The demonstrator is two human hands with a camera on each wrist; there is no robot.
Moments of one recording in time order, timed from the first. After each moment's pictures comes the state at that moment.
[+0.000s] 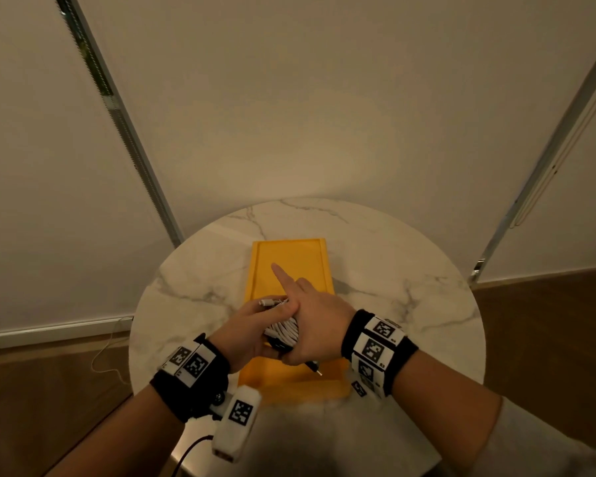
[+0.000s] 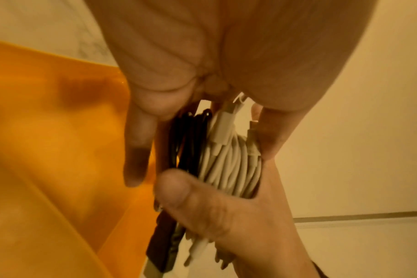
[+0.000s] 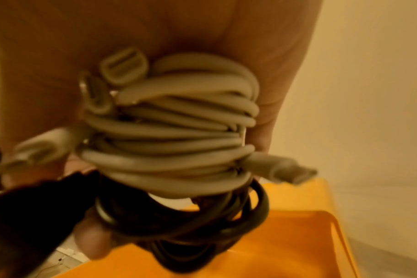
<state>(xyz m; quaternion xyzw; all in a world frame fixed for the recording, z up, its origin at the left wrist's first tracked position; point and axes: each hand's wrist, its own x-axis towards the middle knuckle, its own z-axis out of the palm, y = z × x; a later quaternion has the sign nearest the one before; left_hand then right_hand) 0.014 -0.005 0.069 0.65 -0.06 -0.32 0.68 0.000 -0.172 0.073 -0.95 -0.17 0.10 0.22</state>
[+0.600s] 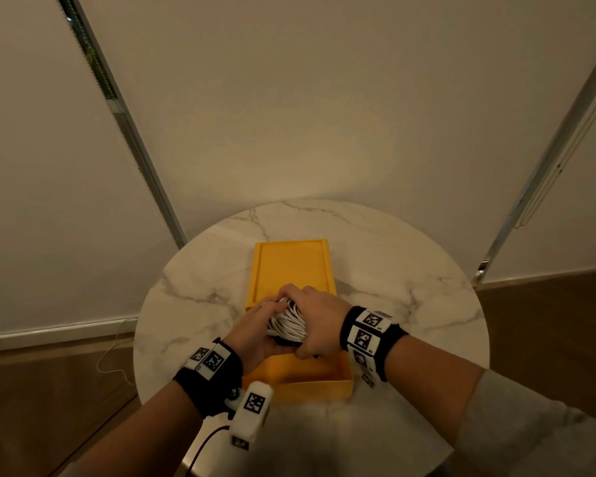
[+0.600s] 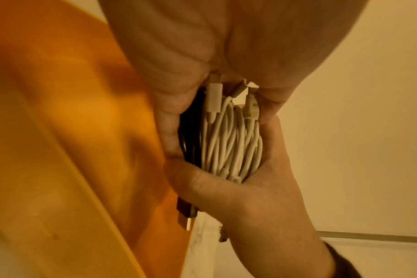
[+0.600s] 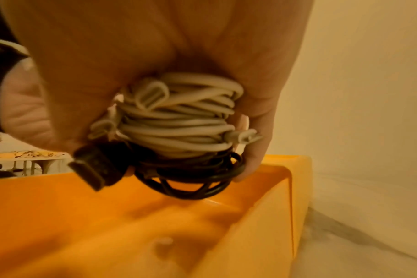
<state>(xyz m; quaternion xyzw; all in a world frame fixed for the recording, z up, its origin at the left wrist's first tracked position) 0.026 -0.012 0.037 0.60 0.05 -0.30 0.74 0.024 -0.179 0.049 -0.96 -0.18 0.13 0.18</state>
